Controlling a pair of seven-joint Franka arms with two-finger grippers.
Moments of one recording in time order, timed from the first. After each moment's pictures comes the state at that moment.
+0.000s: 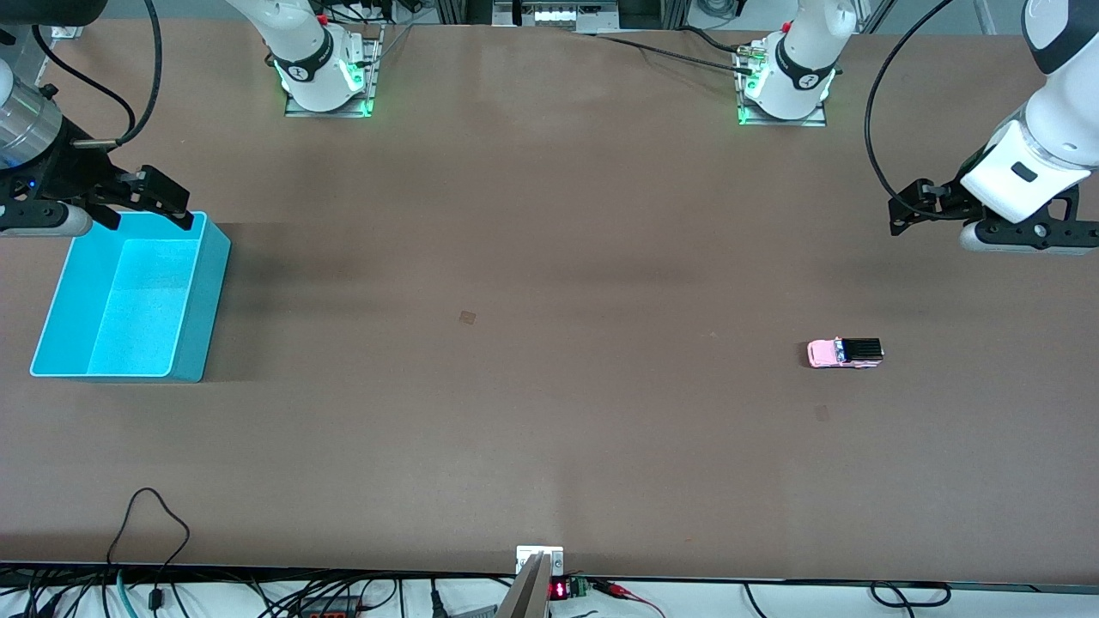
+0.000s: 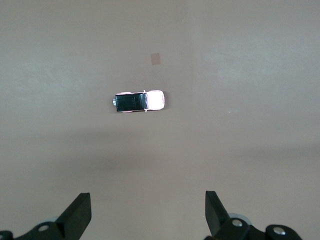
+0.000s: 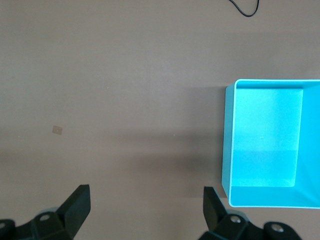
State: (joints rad) left arm -0.03 -0.04 -0.03 -1.78 0.03 1.71 -0.03; right arm 0.02 -0.01 0.05 -1.67 0.01 1.70 0.07
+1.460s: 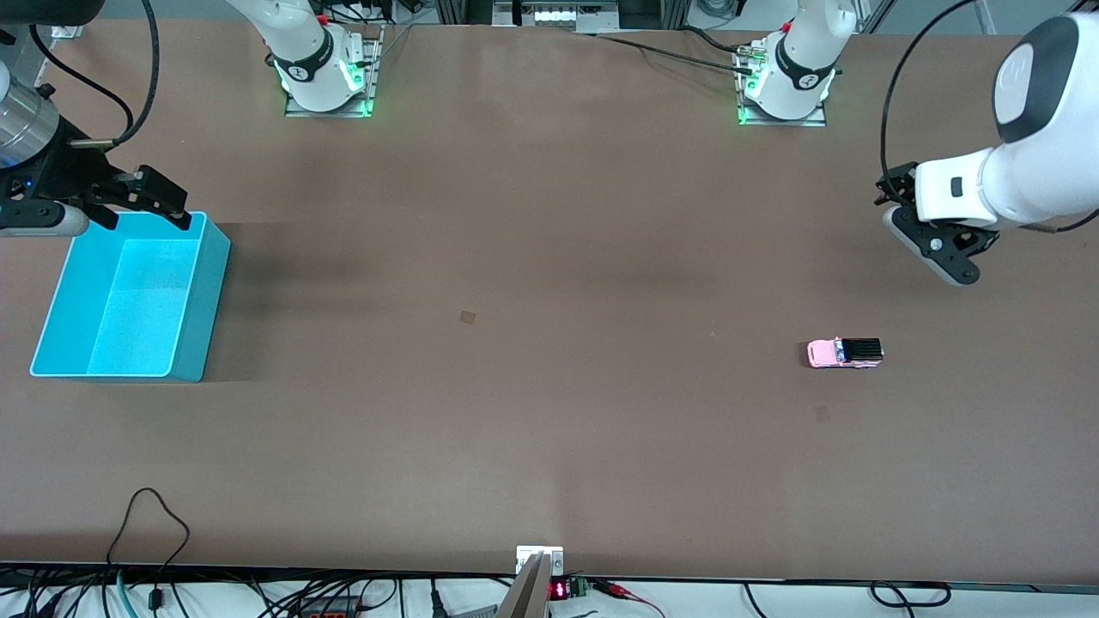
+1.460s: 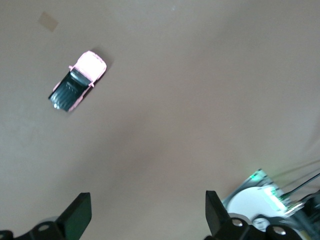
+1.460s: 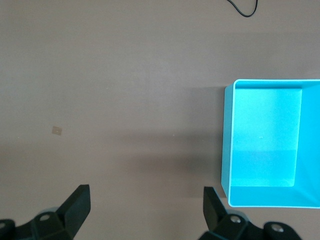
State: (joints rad) left arm 0.01 0.06 -0.03 -1.84 0.04 1.62 0.81; right arm 0.02 -0.01 0.04 -1.67 0.01 1.70 0.07
